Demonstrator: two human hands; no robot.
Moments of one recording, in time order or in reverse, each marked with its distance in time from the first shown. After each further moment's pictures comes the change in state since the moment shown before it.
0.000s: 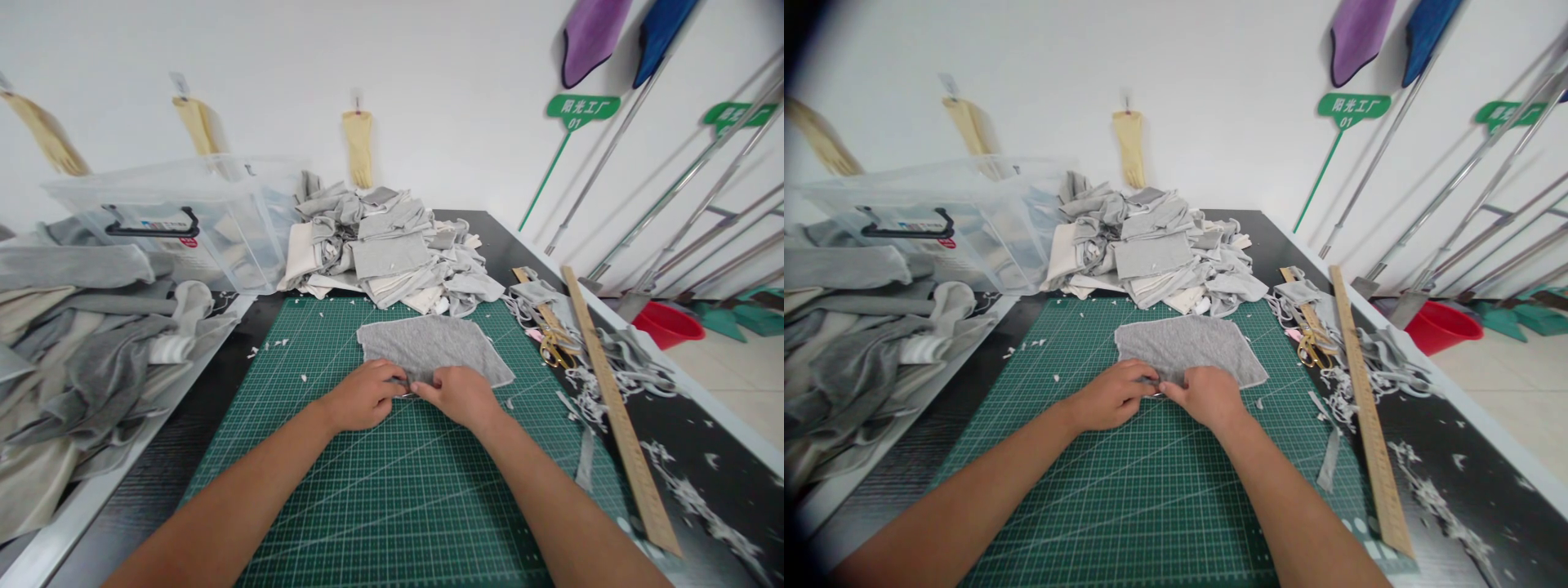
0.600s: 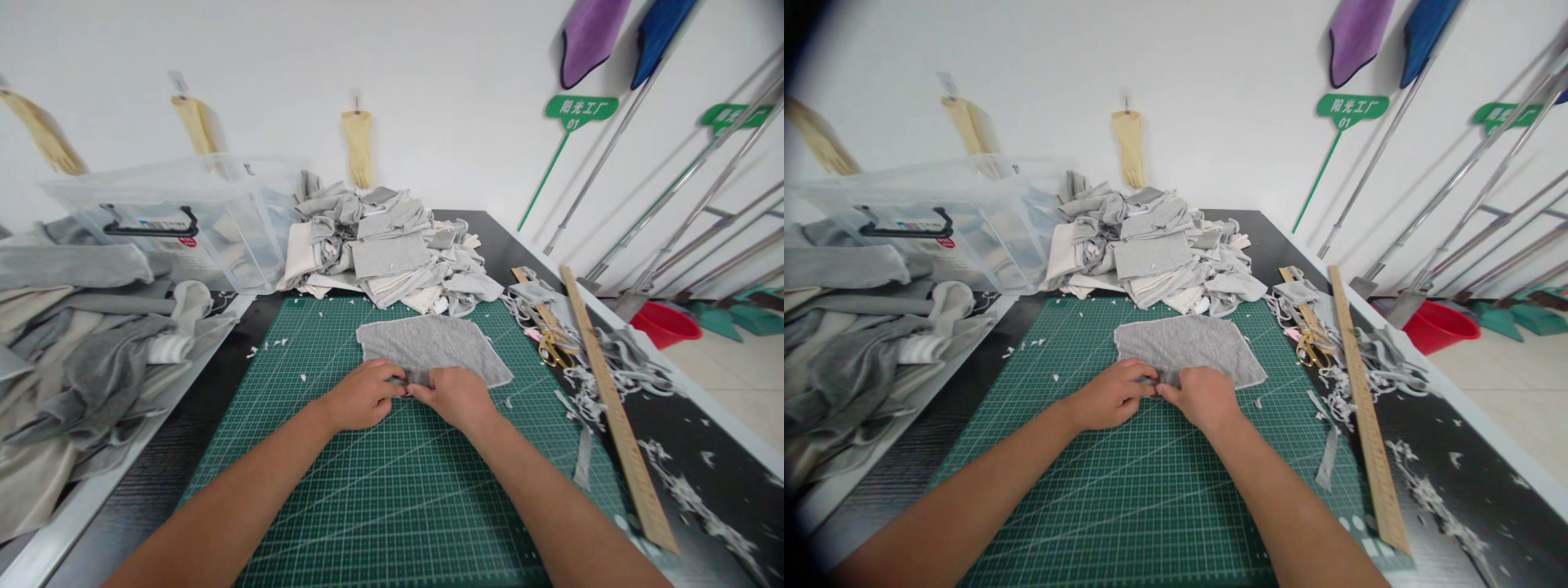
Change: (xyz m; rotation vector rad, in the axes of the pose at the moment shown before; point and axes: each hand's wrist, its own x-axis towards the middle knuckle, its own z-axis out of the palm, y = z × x) left_hand -0.001 -0.001 0.001 0.022 0.001 0.003; right_hand -0.001 -0.007 0.005 -0.054 -0.009 0.018
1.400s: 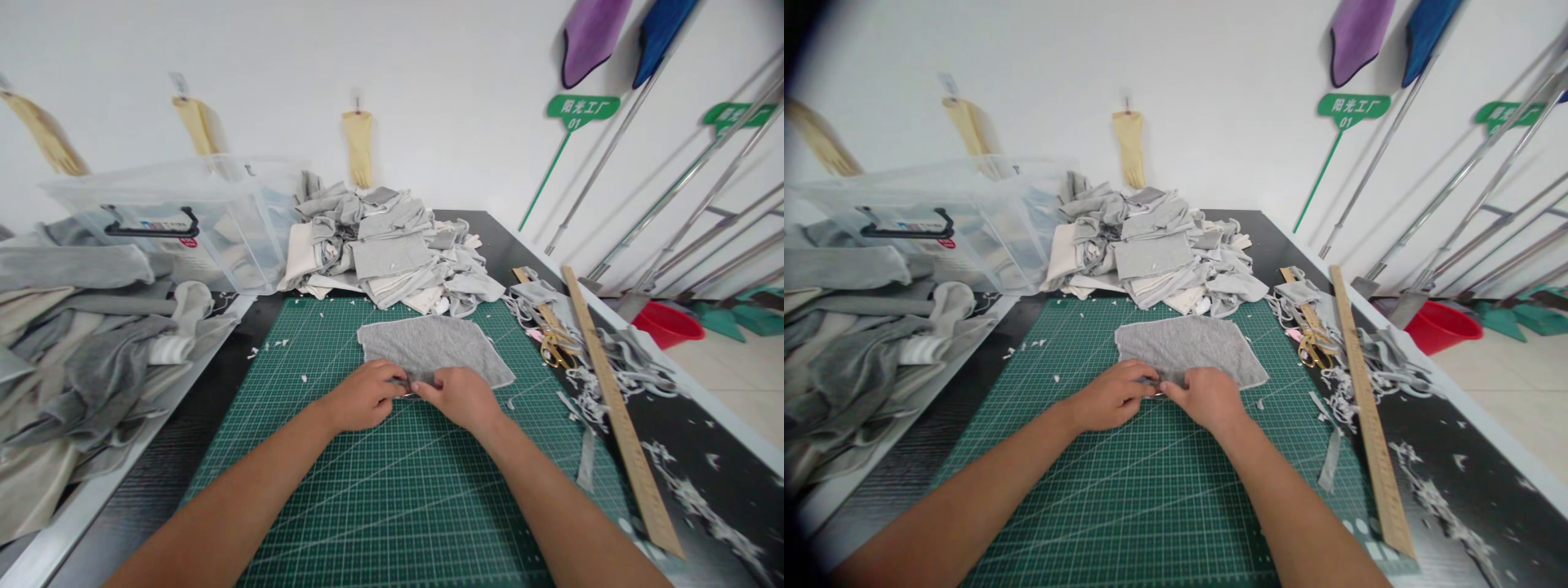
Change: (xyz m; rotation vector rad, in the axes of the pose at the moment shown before) left_hand 0.000 -0.002 0.000 -0.031 0.007 0.003; right_hand -0.001 0.007 -0.002 0.105 0.048 -0.001
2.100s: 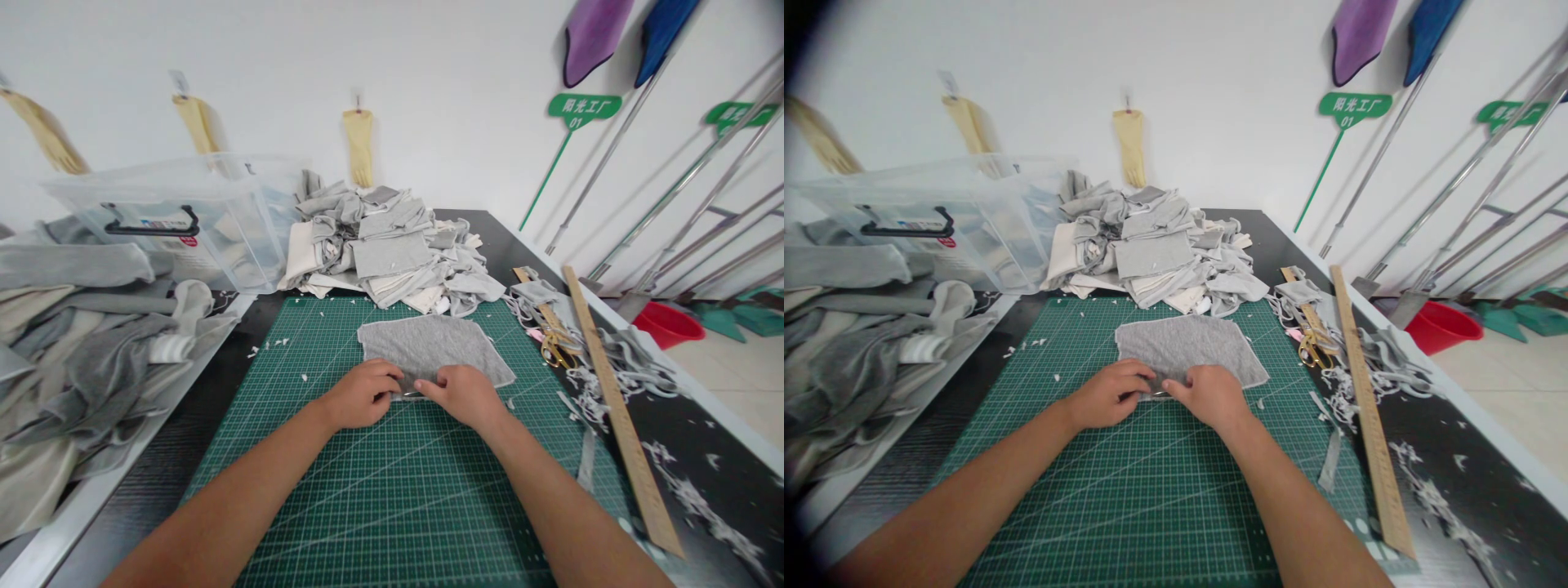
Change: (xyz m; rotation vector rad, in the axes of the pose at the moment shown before) left_hand -0.003 -0.001 0.001 -0.080 0.094 -0.041; right_hand 0.001 0.002 -0.006 0.041 -0.013 0.005
